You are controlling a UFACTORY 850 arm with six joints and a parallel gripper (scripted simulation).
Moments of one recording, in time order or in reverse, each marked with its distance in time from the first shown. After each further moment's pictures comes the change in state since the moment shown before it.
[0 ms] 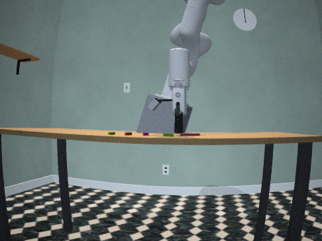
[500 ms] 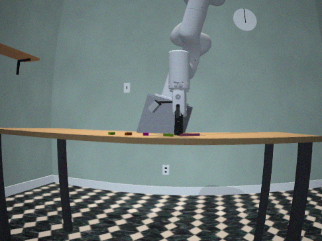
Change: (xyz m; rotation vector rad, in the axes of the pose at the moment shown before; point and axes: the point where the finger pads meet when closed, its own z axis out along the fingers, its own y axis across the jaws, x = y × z) arm 0.000 0.000 0.008 0.000 0.000 0.000
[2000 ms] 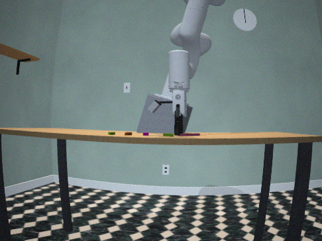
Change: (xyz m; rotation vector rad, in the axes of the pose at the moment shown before) arm 0.000 0.000 0.000 0.000 0.000 0.000
